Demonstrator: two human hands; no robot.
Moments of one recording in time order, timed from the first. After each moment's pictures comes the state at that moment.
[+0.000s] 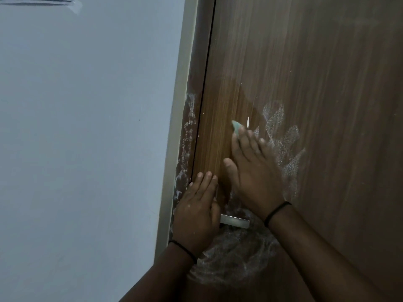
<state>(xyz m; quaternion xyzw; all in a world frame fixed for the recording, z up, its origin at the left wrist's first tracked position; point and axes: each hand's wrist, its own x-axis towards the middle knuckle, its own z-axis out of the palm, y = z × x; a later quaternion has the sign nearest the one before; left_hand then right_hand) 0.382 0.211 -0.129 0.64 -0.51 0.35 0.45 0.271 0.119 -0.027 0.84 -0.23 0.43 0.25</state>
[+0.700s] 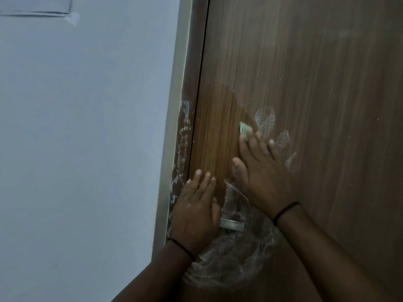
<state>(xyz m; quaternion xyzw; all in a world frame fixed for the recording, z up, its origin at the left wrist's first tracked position) 0.374 0.213 -0.113 0.63 -0.52 0.39 0.43 0.244 0.112 -0.016 0.84 -0.25 0.43 0.23</state>
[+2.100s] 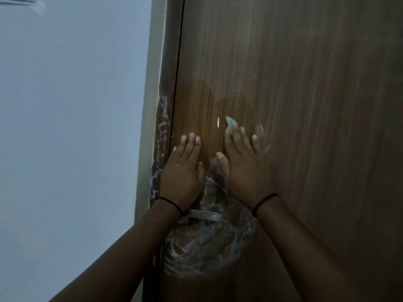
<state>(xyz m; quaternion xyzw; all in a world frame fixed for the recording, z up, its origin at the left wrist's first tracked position) 0.374 0.196 -0.049 0.65 -0.53 0.36 0.41 0.231 0.111 -0.015 0.83 -0.27 0.43 0.23</state>
